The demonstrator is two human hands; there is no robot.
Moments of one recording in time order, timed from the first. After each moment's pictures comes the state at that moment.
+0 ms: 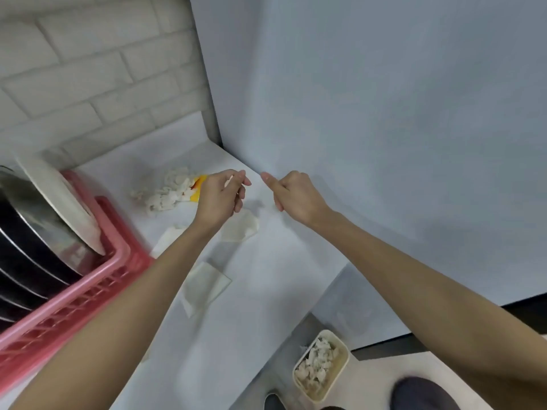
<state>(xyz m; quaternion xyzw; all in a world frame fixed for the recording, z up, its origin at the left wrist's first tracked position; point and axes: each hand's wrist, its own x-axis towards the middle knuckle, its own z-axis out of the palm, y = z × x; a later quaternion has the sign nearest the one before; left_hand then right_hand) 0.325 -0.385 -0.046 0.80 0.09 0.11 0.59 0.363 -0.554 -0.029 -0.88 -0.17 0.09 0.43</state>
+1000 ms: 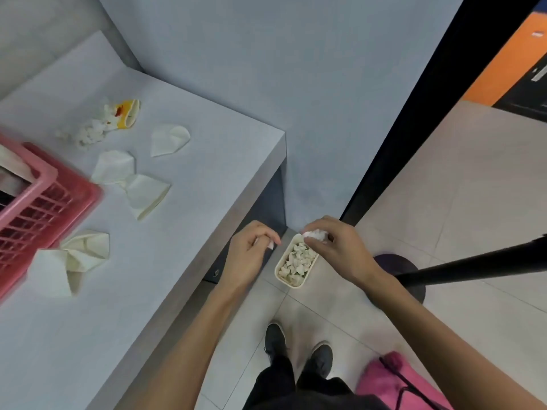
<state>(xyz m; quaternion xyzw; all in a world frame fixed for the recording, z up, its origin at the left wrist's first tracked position) 0.064 -0.579 -0.146 0.82 0.04 -0.09 0.56 0.072 -0.785 -0.153 -0.85 -0.05 0.11 0.51</state>
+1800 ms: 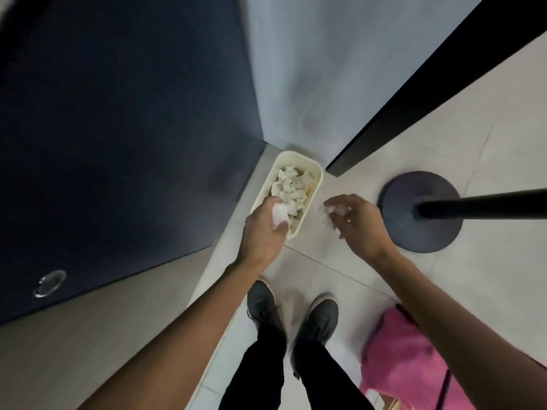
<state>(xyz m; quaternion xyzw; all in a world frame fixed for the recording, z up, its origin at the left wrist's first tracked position) 0.099 -0.619 -0.588 0.85 0.10 -0.27 0.44 0.087 -0.818 -0.580 -0.89 0.13 0.16 0.41</state>
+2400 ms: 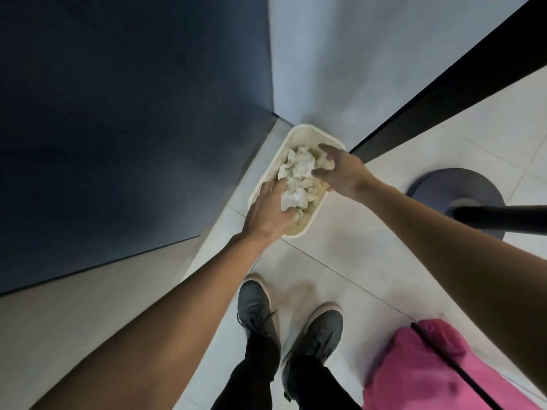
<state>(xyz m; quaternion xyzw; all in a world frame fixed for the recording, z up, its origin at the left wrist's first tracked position) 0.119 -0.622 -0.735 0.88 0.06 -0.34 0.34 0.185 -0.797 -0.727 -0.88 0.09 0.32 0.35</state>
